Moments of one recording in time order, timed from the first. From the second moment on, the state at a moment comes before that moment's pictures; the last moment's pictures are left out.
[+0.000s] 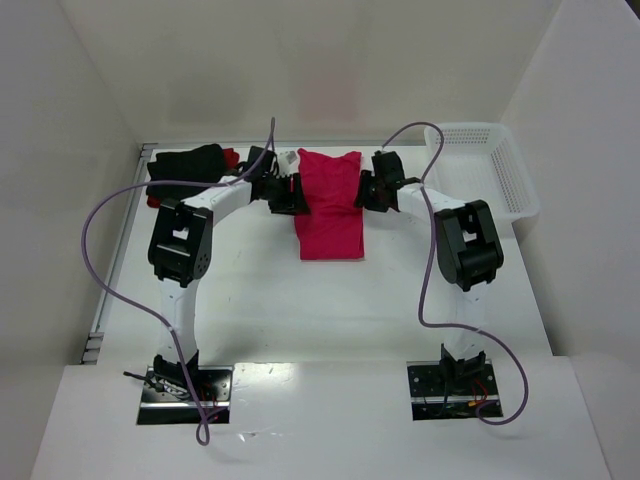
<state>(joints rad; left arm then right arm) -0.29 2.16 1.63 -0.36 0.50 -0.32 0.30 2.04 1.42 -0.20 -0.04 0.45</state>
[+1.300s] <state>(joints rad) -0.25 2.26 1.83 -0.35 0.40 -0.38 0.30 2.17 1.69 -0.22 -0.01 0.45</state>
